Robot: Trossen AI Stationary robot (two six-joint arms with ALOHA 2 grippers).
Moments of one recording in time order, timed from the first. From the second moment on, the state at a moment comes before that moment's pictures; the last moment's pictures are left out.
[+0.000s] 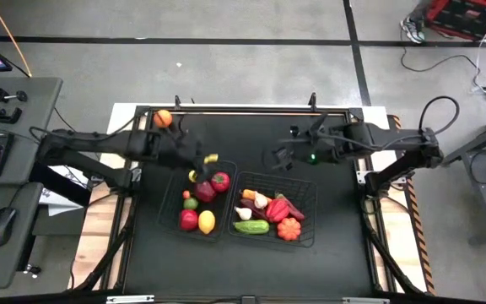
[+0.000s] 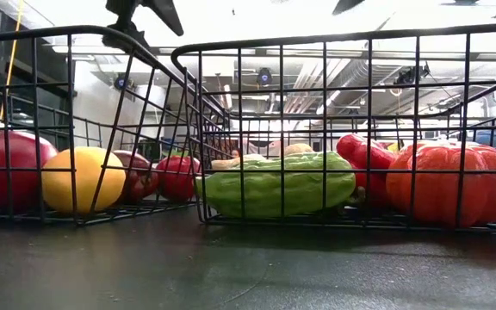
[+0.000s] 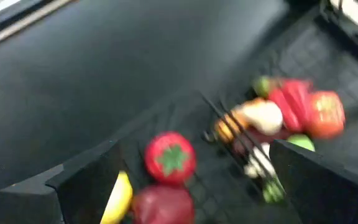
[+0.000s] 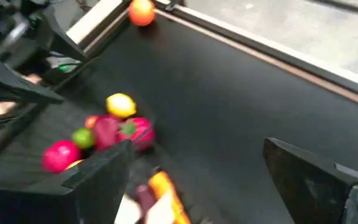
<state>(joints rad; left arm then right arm) -0.04 1.22 1.17 -0.84 -0.28 -0.69 0.12 1.47 1.70 -1.13 0.51 0.90</state>
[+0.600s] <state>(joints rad) 0.26 1.24 1.15 -0.70 -0.29 -0.79 -0.15 1.47 1.70 -0.91 0.27 0.38</state>
